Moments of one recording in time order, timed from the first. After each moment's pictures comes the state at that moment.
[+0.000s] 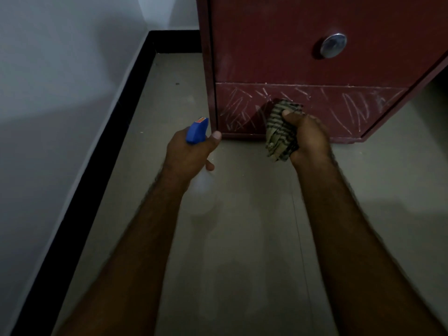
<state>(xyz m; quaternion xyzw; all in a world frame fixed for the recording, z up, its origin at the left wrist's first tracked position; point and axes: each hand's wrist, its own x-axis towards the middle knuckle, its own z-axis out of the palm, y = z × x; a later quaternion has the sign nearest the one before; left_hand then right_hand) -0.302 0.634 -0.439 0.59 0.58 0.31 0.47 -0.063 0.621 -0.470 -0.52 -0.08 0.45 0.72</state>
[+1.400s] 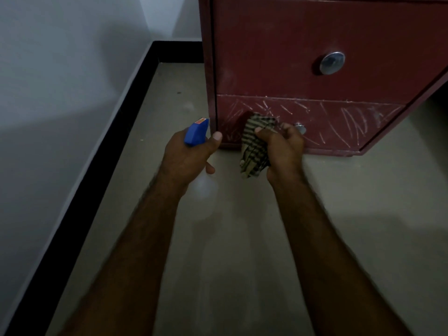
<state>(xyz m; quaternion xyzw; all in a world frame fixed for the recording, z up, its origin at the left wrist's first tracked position) -0.302 0.637 -0.415 0.60 0.56 0.32 0.47 -0.113 0.631 -0.466 -0.60 -0.14 0.39 0.68</state>
